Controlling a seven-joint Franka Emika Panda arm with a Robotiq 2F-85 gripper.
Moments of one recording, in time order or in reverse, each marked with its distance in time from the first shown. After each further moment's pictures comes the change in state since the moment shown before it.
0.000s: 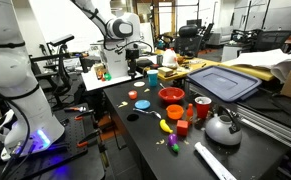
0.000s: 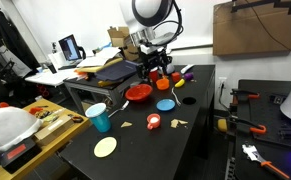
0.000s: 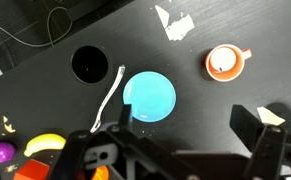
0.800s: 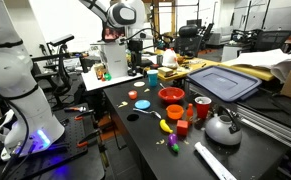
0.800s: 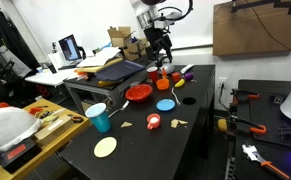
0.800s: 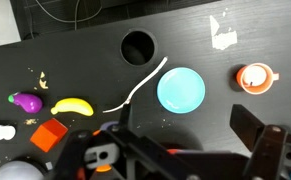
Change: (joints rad) arm -0.109 -0.098 -0.005 0.035 -0.046 -0.184 -0.374
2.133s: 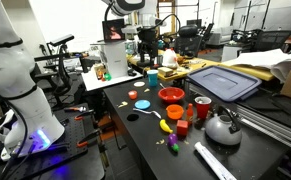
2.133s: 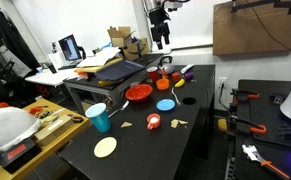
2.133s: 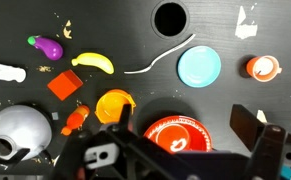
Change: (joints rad) arm -0.111 -0.031 -0.080 0.091 0.069 -0.021 -0.456
